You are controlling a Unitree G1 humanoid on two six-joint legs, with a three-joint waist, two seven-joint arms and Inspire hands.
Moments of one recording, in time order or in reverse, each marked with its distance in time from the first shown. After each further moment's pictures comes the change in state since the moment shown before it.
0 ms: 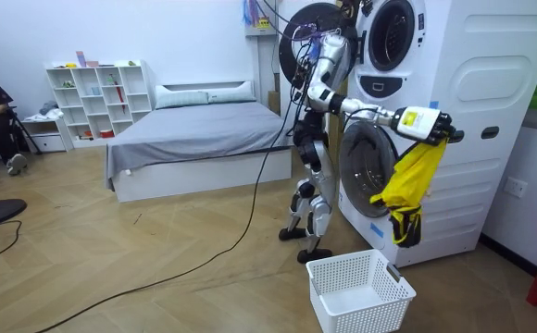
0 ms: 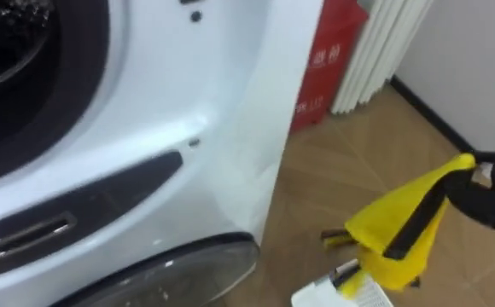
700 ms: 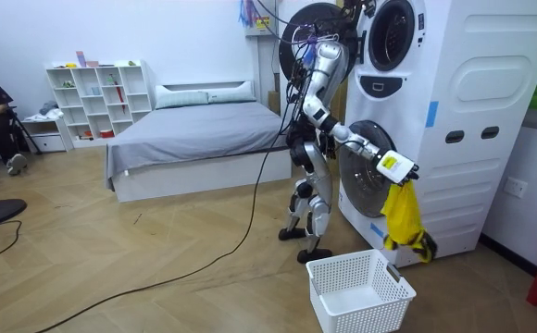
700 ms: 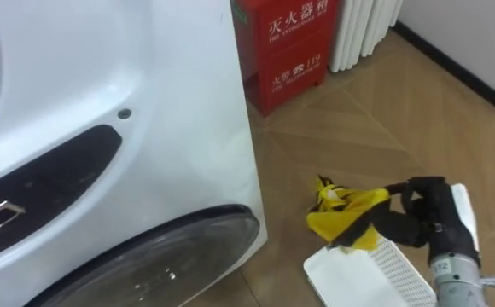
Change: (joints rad) left arm -0.093 -0.012 -0.222 -0.015 -0.171 -0.065 0.031; right arm -0.077 0.036 0.264 0.188 -0.068 -0.026 0.086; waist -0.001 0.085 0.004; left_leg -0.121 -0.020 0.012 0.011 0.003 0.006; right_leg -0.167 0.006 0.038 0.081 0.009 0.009
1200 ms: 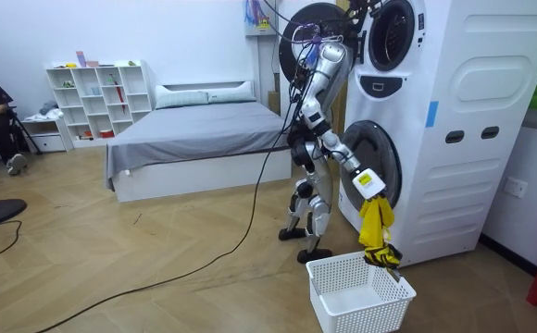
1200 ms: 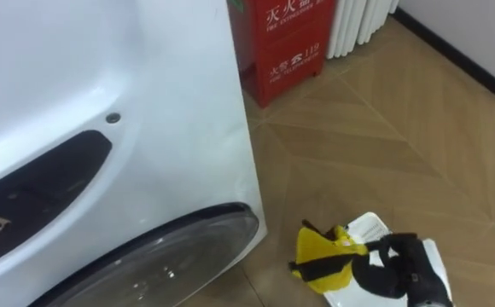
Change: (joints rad) left arm 0.004 -0.002 -0.040 -0.026 -0.087 -0.002 0.021; right arm 0.093 0.069 0.041 0.163 0.039 0.001 0.056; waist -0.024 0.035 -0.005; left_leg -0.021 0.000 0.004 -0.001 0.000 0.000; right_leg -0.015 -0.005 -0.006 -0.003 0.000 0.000
